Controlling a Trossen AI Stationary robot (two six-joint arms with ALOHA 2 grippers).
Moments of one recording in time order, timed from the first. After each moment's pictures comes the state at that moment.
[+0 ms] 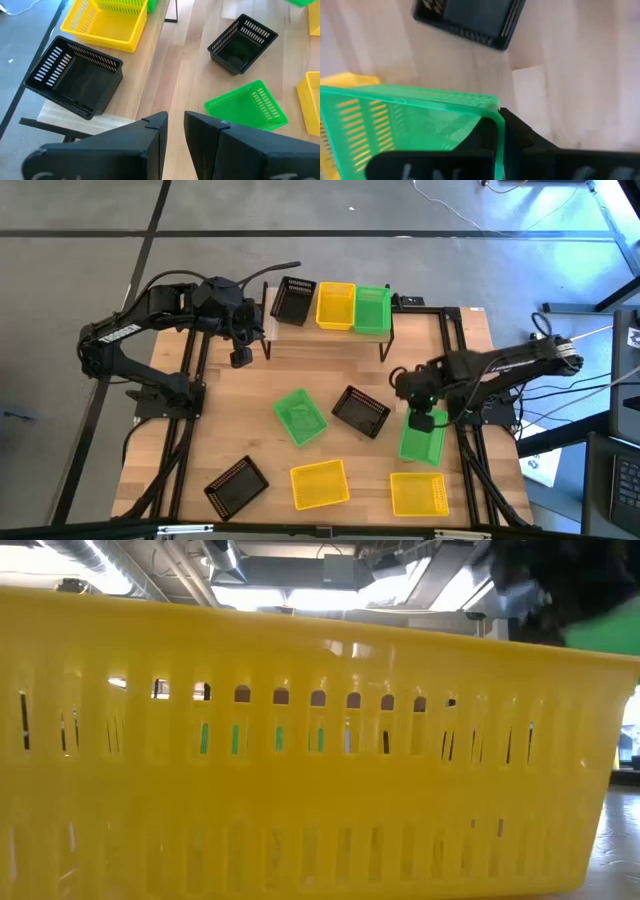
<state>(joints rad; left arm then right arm) 0.24 1.23 1.63 -1.16 -0.11 0.06 0.17 1.21 1.05 -1.21 -0.06 0.41</state>
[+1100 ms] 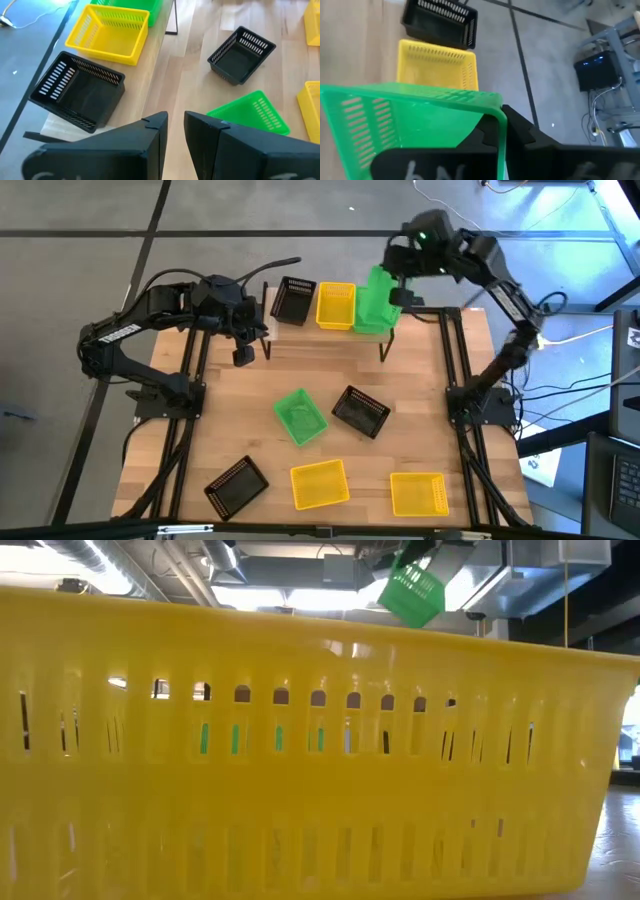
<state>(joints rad) 0.24 1.23 1.63 -1.10 -0.11 0.08 -0.56 1.65 2.21 -1.27 0.08 -0.65</state>
